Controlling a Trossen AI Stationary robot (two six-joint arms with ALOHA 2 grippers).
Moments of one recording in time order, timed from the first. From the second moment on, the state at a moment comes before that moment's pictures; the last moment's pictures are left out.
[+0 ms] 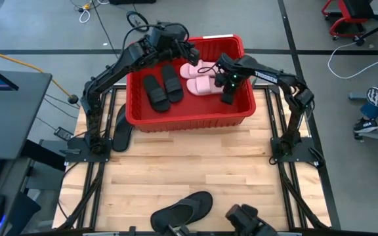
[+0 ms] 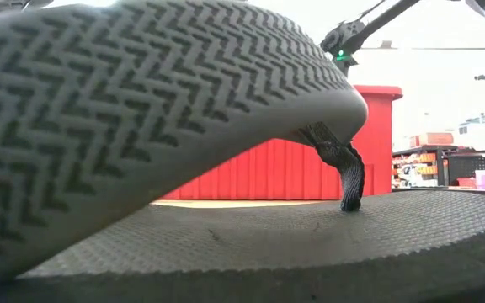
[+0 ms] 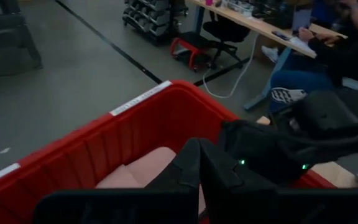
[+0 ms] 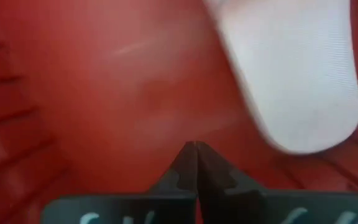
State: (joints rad) left arm 0.50 1.93 2.30 -0.73 -0.26 -0.25; right arm -0.79 1.88 1.55 -1.07 -0.07 -0.43
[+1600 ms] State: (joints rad) left arm 0.28 1.70 2.31 -0.78 -0.41 -0.20; right arm -0.25 1.36 1.62 -1.15 0.31 0.03
